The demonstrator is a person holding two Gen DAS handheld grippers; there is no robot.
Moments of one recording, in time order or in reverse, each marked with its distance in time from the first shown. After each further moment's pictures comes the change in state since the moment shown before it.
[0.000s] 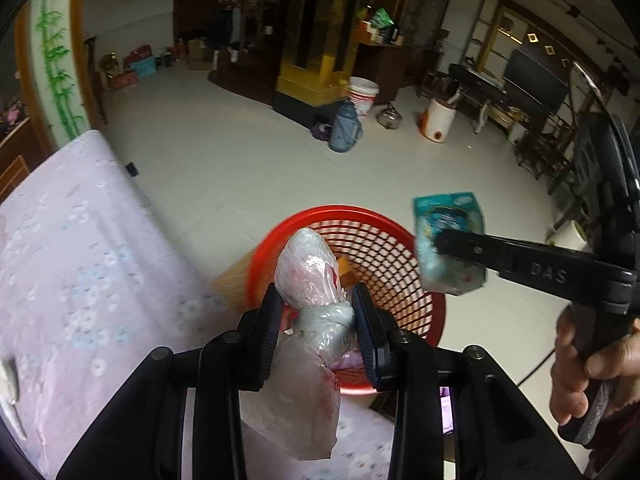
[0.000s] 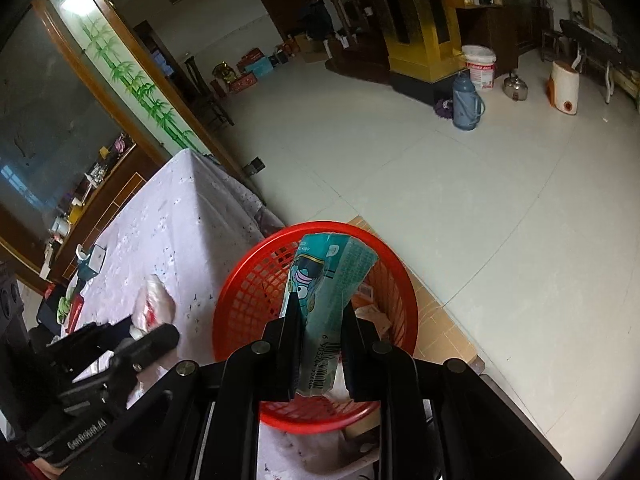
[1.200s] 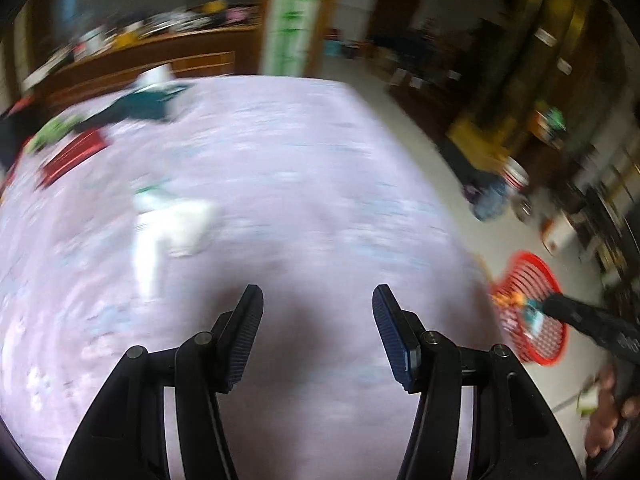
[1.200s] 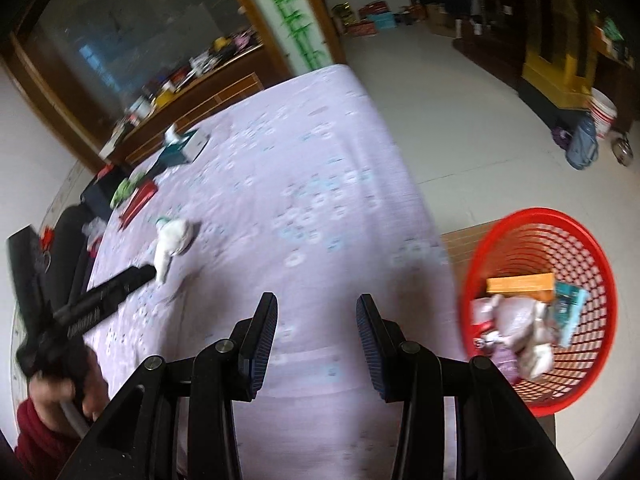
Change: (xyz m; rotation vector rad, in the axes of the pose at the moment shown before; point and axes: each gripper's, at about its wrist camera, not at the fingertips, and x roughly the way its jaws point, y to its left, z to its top) left arm -0.171 0.259 -0.154 -0.591 -0.097 0.391; right arm 0.044 0.225 -0.069 -0.385 0.184 0.195
